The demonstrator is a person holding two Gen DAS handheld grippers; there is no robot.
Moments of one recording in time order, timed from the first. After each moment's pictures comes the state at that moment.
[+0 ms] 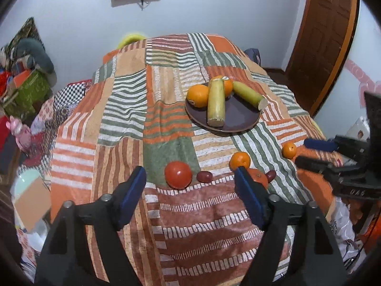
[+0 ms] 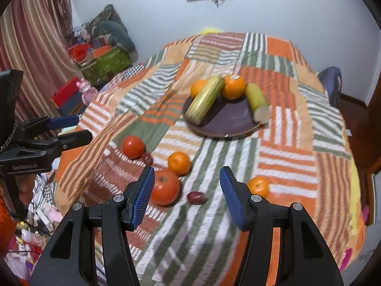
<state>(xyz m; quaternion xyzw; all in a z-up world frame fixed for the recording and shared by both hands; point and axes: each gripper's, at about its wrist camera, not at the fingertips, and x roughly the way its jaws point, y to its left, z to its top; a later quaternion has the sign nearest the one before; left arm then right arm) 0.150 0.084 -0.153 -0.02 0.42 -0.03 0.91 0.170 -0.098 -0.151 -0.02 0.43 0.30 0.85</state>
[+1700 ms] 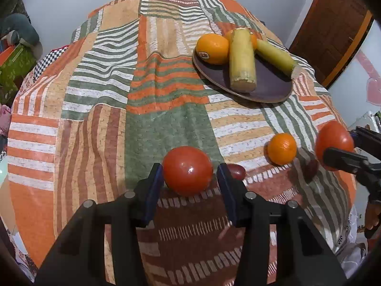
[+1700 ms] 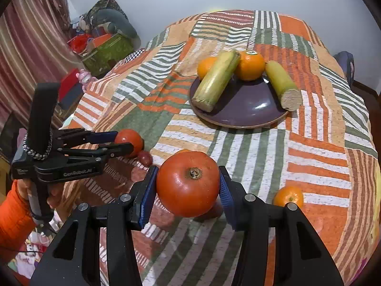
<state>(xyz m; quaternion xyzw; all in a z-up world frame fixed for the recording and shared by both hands) 0.222 0.101 -0.245 -0.03 0.51 -0.05 0.86 0.202 -0.077 -0.182 -0.01 0.47 0.31 0.83</state>
